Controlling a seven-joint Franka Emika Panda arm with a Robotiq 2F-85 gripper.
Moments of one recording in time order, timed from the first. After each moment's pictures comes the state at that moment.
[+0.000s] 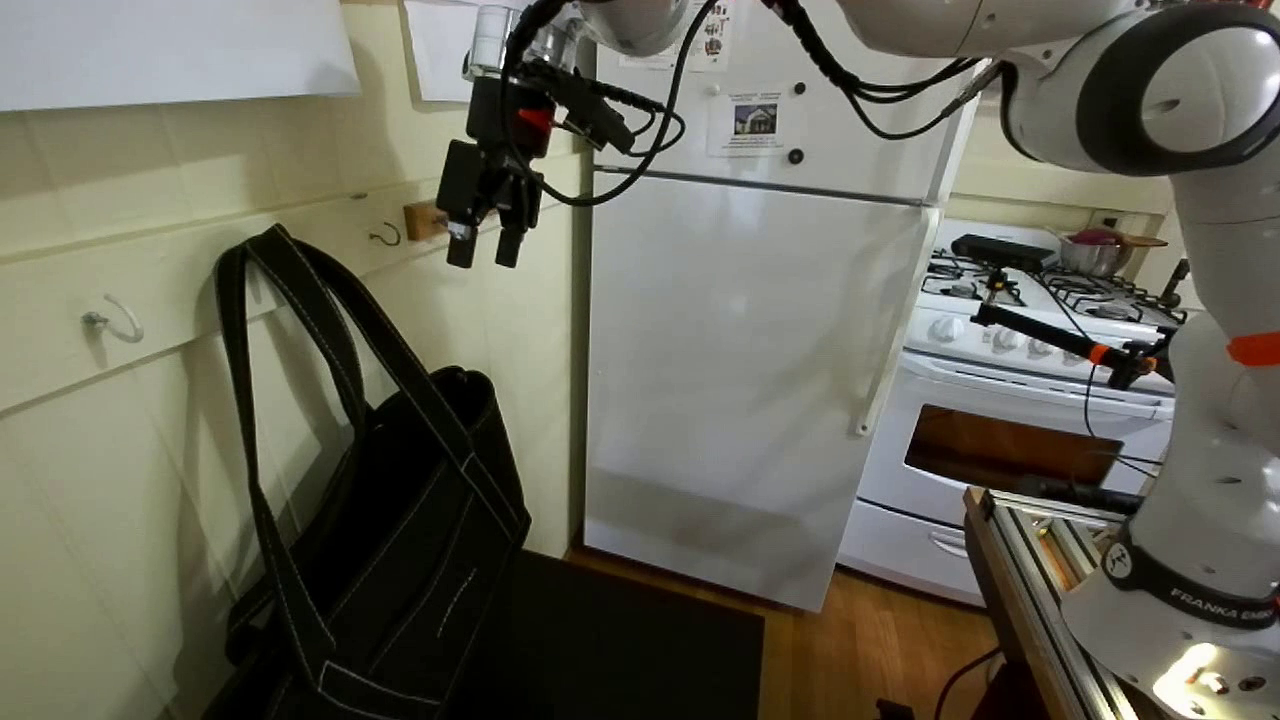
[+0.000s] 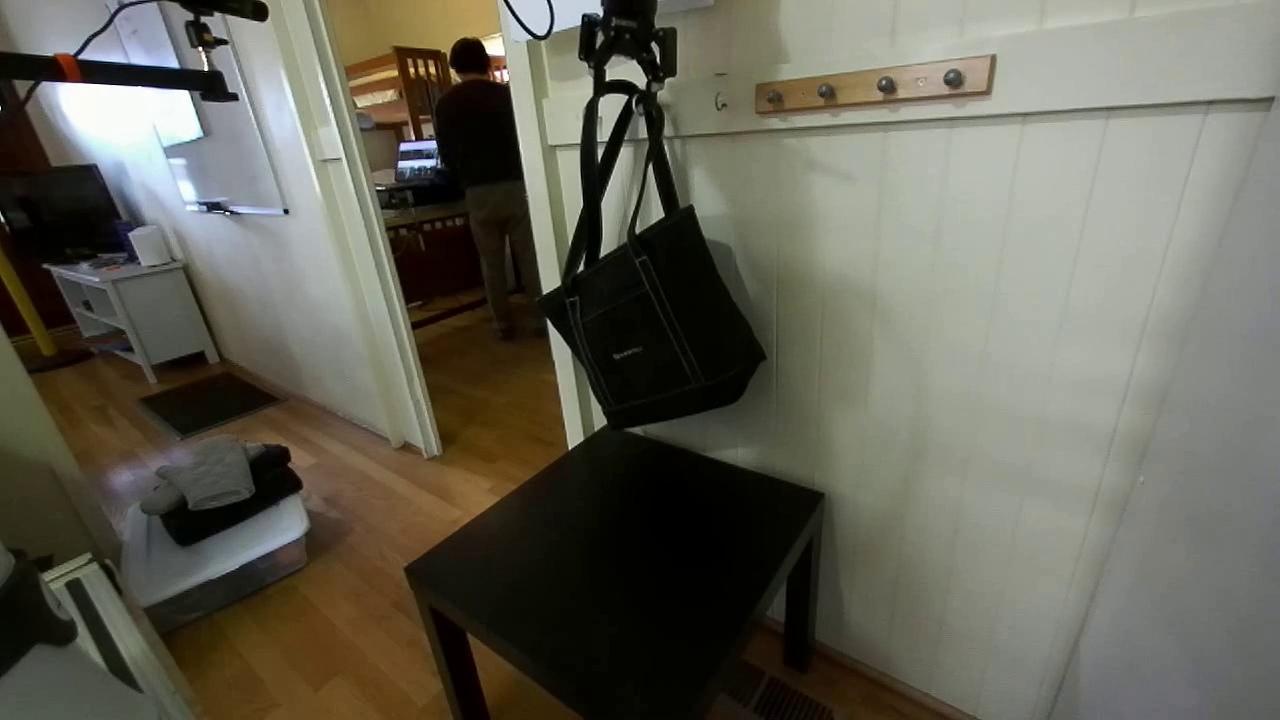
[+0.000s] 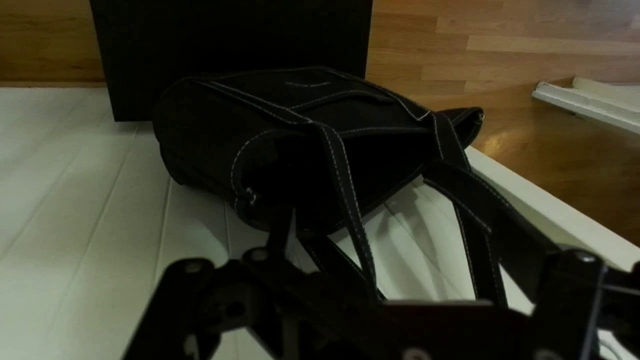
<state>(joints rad) 0.01 0.55 0.04 -1.06 0.23 1.77 -0.01</state>
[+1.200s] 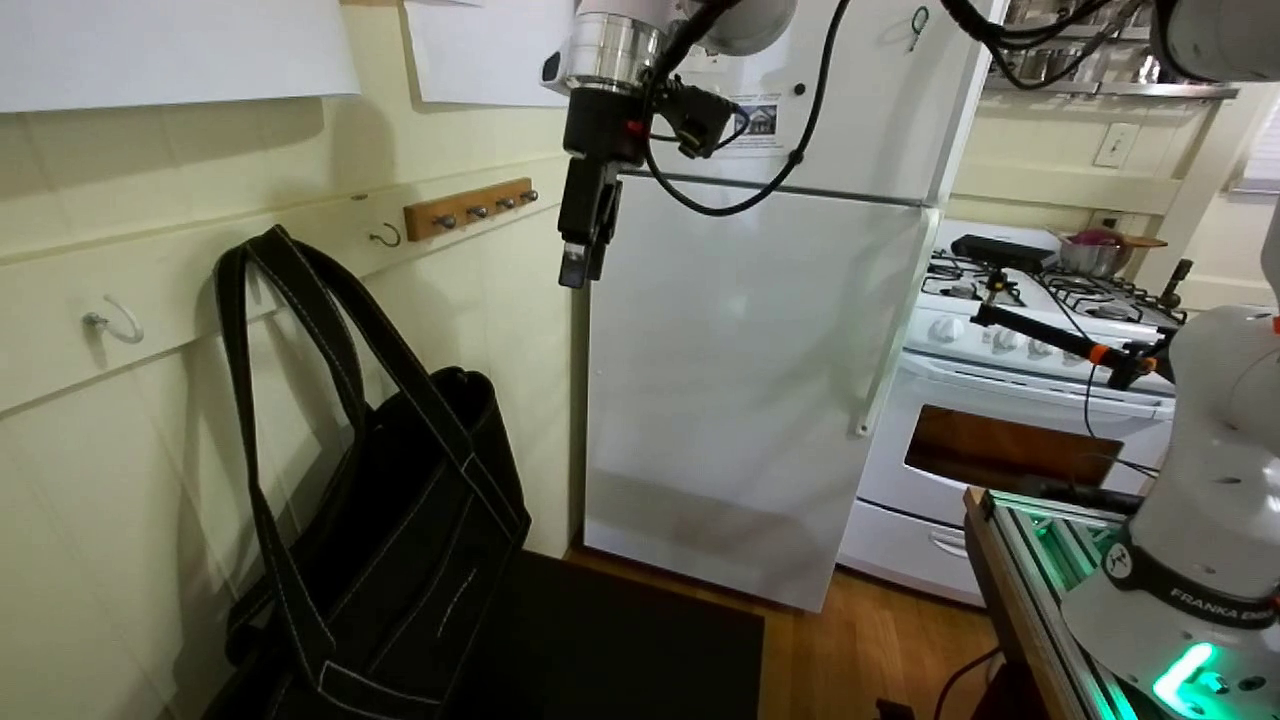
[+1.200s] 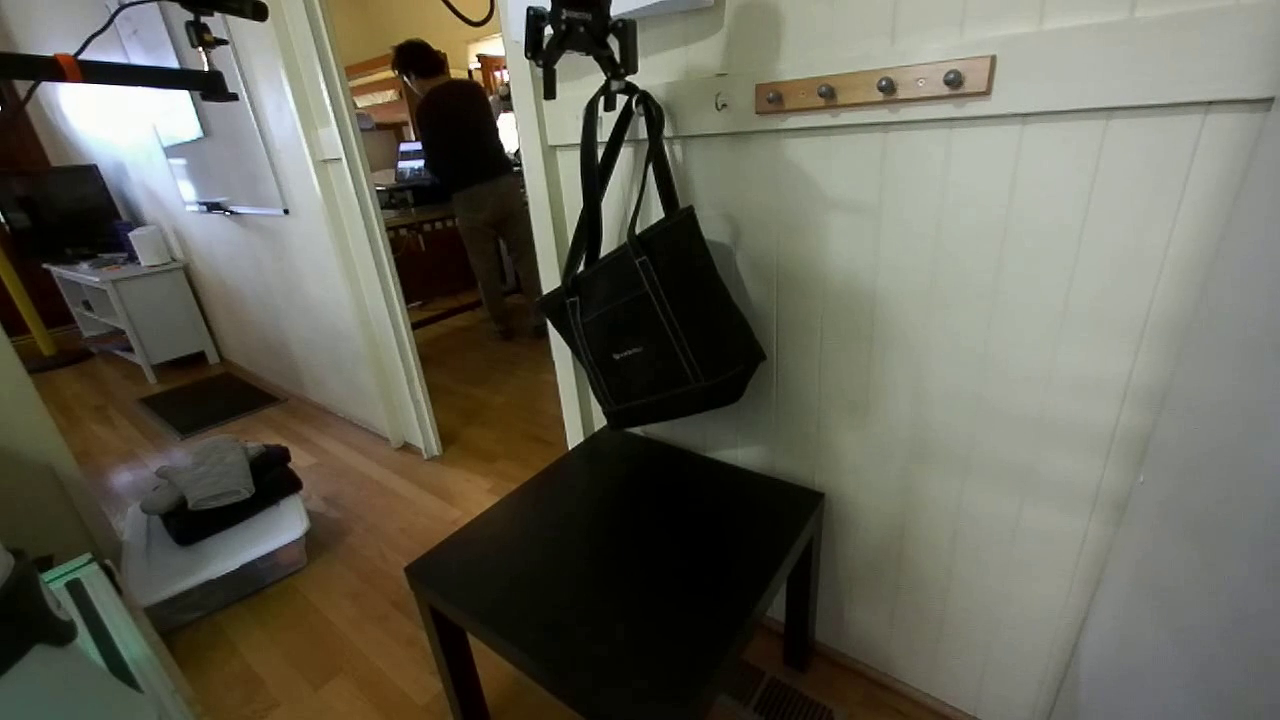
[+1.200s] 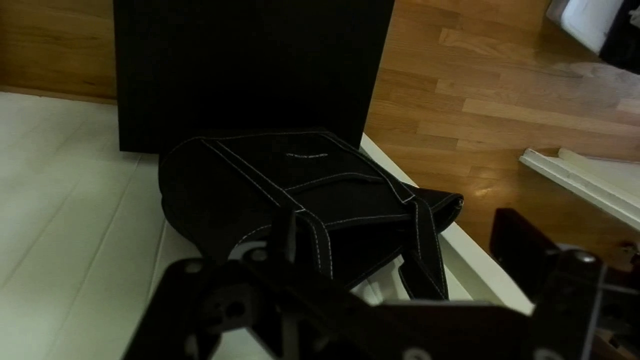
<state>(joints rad) 0.01 0.19 0.05 -1.58 0.23 1.89 -0.18</state>
